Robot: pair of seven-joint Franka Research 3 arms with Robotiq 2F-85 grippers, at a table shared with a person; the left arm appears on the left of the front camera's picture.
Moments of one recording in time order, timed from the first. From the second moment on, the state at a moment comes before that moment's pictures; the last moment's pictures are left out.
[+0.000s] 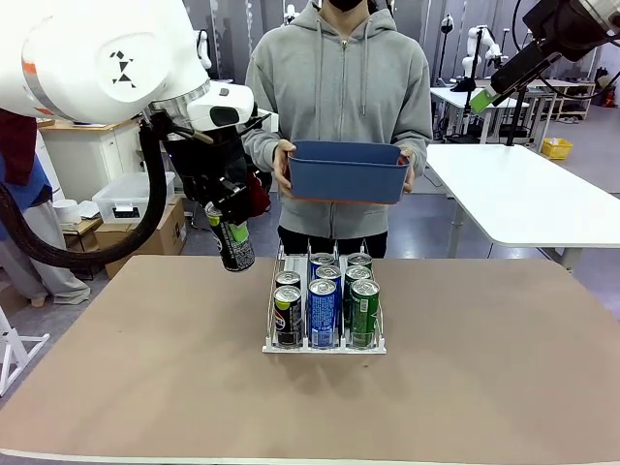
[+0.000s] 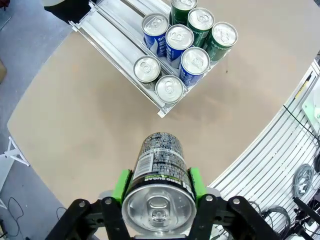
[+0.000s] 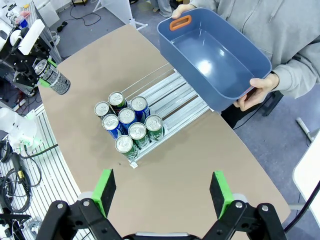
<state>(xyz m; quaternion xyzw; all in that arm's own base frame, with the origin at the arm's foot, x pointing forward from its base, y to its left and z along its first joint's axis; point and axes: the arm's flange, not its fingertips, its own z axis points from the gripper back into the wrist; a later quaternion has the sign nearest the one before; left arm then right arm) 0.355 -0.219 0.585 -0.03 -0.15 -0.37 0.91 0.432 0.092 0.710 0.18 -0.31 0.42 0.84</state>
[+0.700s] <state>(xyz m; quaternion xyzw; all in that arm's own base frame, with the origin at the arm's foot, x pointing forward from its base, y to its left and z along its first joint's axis) 0.348 -0.240 0.582 -0.03 -0.17 -0.42 0.89 0.432 0.092 0.710 0.18 -0.31 0.42 0.84</state>
